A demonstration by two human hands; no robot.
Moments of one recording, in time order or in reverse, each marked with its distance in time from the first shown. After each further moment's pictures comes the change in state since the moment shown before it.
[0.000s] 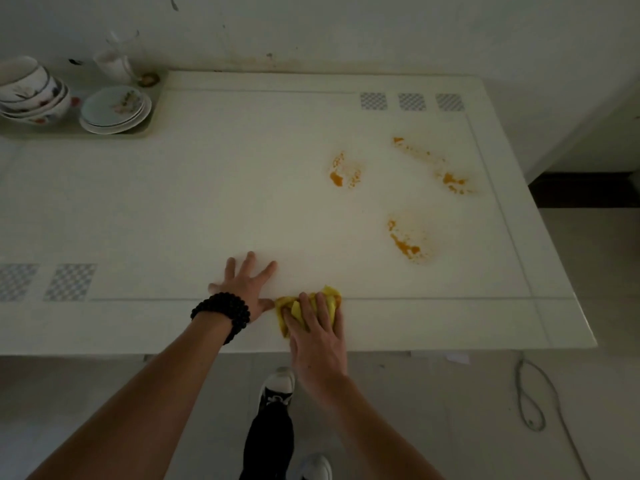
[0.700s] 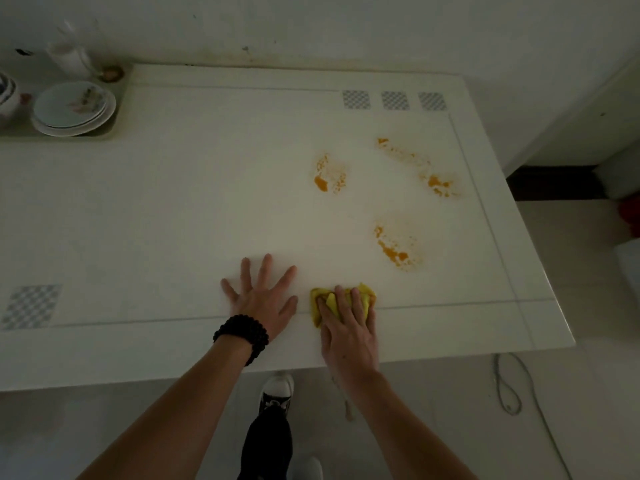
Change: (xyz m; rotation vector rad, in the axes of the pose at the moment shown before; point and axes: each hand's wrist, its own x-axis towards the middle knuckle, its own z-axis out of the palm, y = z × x) left_hand 0.017 0.051 0.018 -0.023 0.229 0.086; right_hand 0.016 0.063 -0.015 -0.028 0.151 0.202
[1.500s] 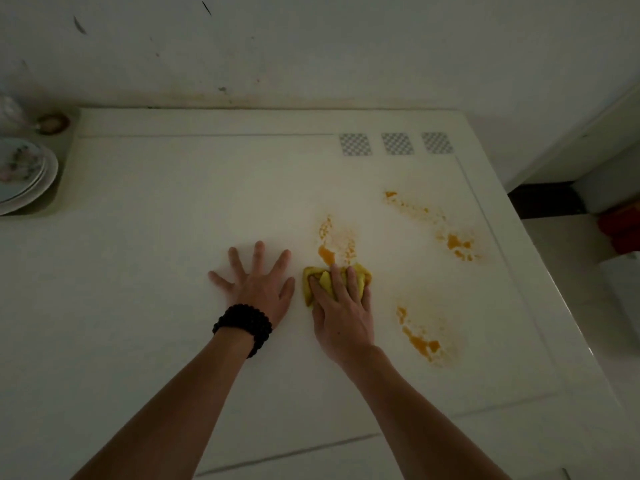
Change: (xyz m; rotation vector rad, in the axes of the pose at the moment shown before) left_hand 0.198 -0.017 -0.082 -0.032 0.103 0.002; right_hand 0.222 -0.026 0.001 -0.015 -0.082 0.061
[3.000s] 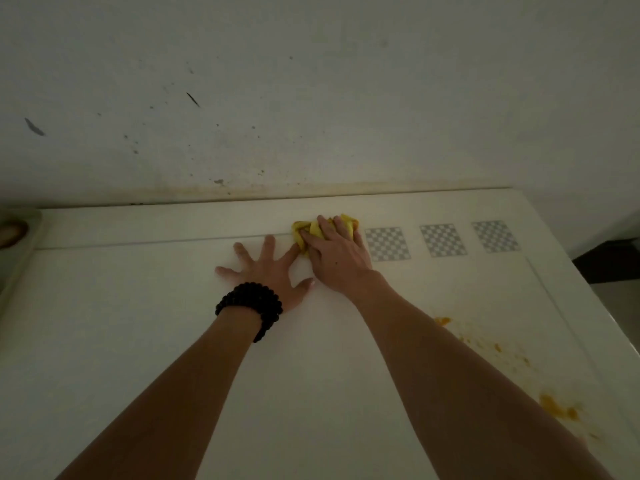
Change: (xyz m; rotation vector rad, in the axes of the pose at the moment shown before) left_hand 0.272 0.018 -0.089 0.060 -0.085 -0.073; right_hand 0.379 0.002 -0.040 -0.053 -0.066 -0.223
